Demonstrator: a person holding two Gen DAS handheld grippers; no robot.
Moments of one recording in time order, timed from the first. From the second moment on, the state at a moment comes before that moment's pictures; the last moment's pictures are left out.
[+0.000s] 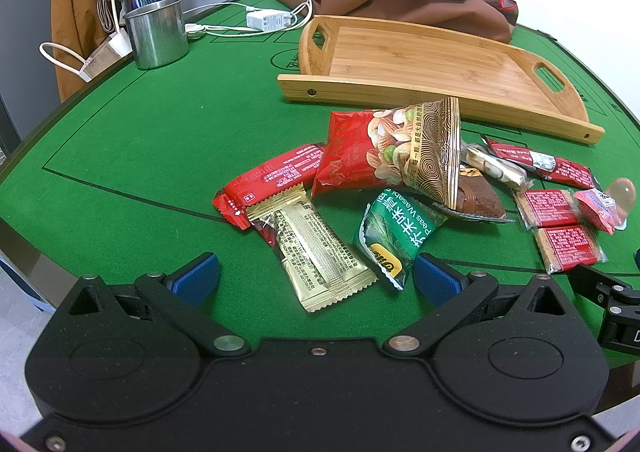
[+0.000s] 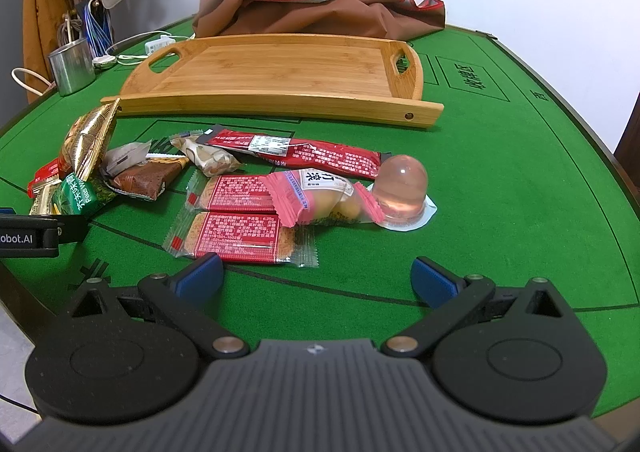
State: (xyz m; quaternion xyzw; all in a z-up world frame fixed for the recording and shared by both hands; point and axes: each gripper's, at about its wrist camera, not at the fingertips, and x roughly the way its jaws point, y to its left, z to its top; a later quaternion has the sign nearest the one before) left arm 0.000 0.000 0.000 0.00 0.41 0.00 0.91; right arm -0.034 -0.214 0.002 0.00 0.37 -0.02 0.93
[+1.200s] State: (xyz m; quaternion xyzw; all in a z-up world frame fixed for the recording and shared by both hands) left arm 0.000 0.000 0.000 0.00 0.41 0.00 0.91; right arm -0.036 -0.213 0.007 0.00 0.37 -0.03 0.93
